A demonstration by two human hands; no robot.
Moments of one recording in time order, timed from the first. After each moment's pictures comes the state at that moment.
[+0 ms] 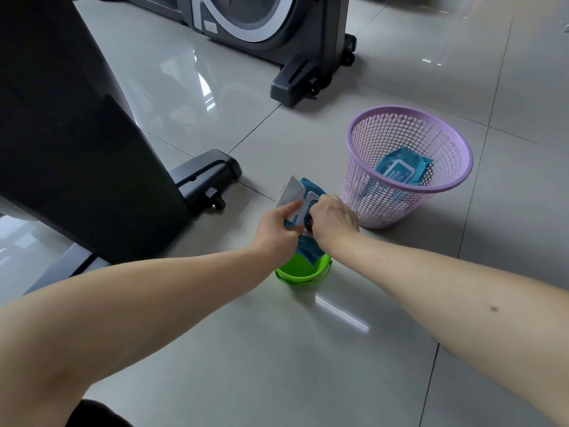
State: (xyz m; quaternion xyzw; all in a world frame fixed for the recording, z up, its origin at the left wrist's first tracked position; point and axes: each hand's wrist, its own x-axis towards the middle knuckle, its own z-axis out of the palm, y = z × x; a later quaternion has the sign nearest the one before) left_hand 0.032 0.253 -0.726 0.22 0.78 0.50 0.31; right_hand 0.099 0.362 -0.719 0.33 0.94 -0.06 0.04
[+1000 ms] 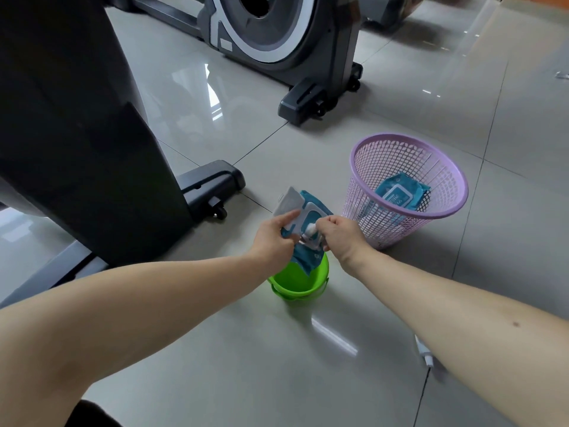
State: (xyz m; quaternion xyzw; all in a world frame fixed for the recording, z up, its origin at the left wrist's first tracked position) left_hand 0.019 0.253 -0.728 0.21 0.77 0.52 0.31; right_hand 0.111 0.370 -0.714 0.42 0.66 -0.61 -0.13
